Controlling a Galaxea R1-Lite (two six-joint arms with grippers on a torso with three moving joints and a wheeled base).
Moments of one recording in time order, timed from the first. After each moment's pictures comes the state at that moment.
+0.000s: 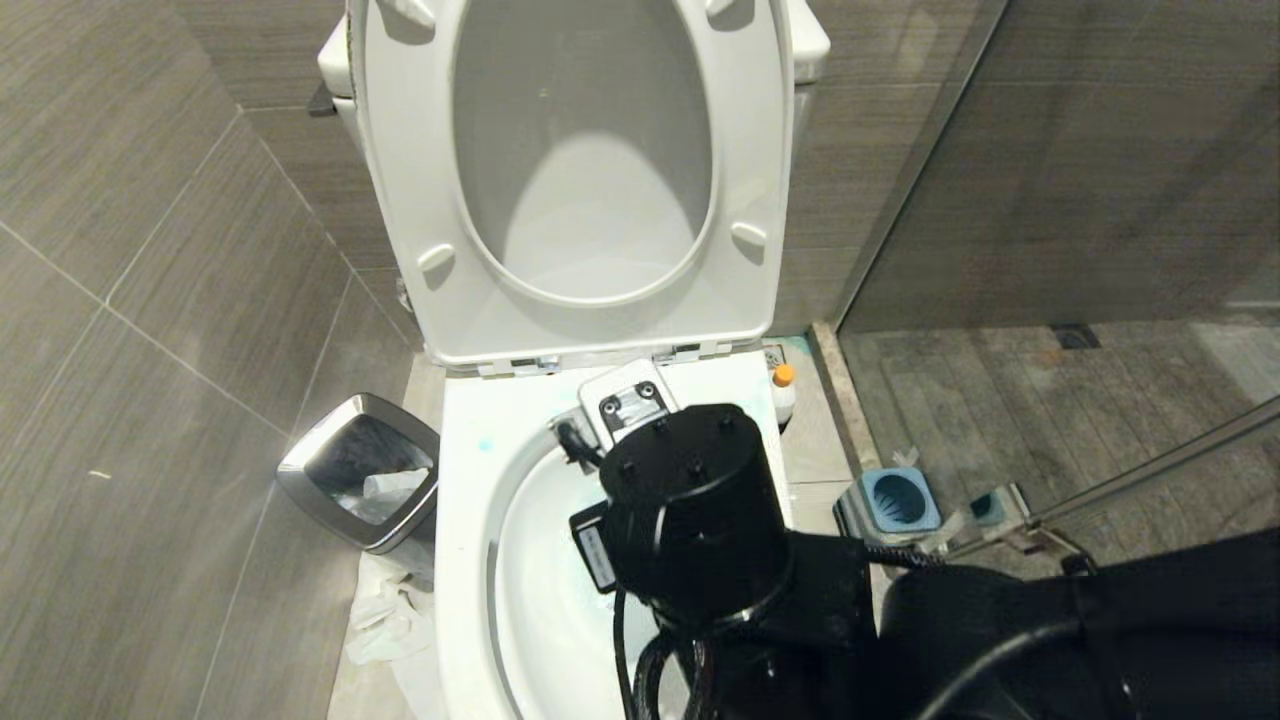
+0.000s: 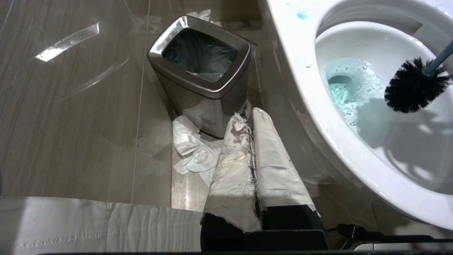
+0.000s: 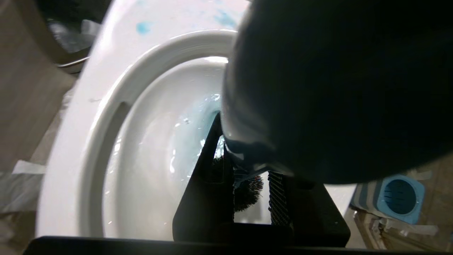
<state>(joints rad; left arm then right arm) 0.00 0.00 0.00 0.00 0.00 0.00 1.11 1.95 -1.18 -0.46 -0.77 0.01</state>
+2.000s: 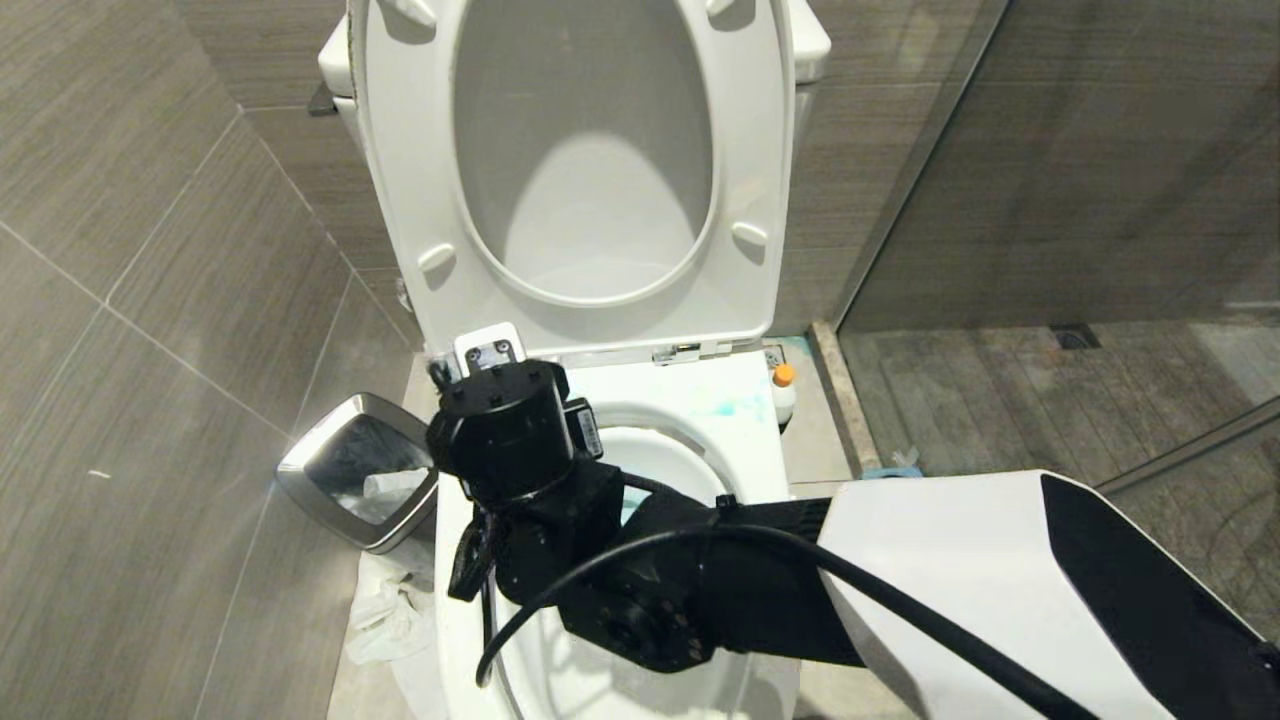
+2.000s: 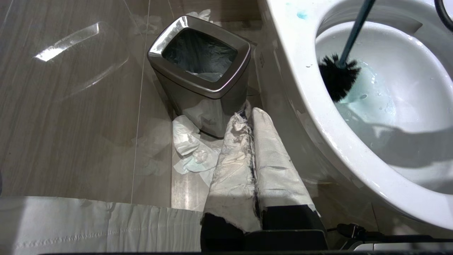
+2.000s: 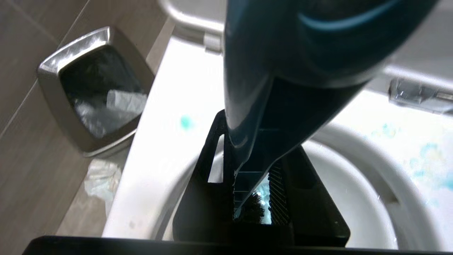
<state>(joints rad) 0.00 0.00 0.00 0.00 0.00 0.00 1.04 2.43 -1.92 -0.37 -0.71 -0.01</state>
